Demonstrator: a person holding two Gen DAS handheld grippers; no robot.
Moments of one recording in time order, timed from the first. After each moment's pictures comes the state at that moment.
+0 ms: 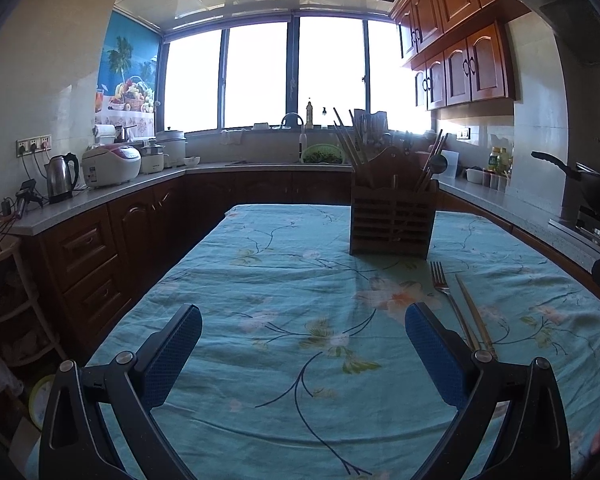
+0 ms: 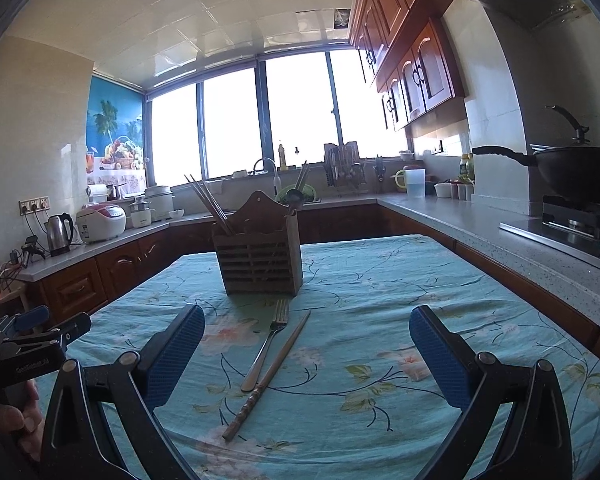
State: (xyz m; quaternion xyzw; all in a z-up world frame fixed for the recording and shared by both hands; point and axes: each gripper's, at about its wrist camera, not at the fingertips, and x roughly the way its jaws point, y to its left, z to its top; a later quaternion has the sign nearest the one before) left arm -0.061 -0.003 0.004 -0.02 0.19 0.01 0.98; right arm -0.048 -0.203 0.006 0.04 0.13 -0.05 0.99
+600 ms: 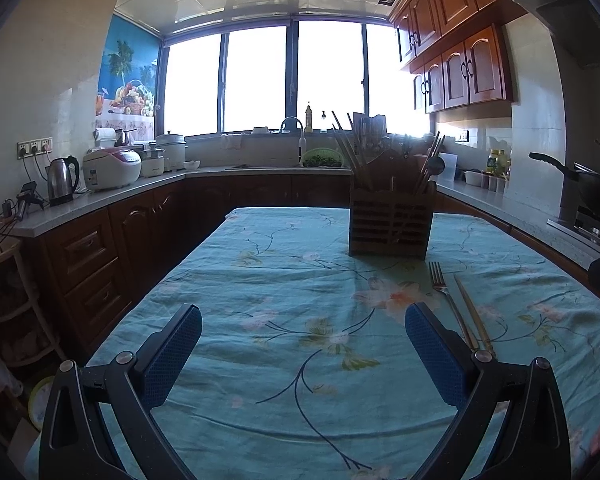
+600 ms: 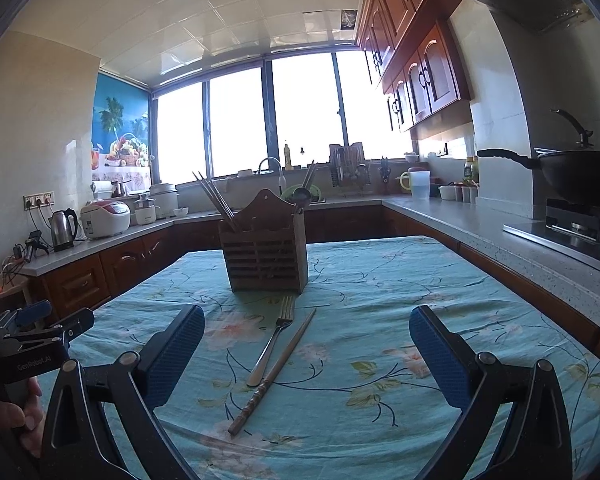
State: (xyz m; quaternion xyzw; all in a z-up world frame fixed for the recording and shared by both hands) left arm -0.070 -0.001 -0.006 -0.01 0.18 0.01 0.98; right arm -0.049 -0.200 0.005 0.03 0.13 -0.05 0.99
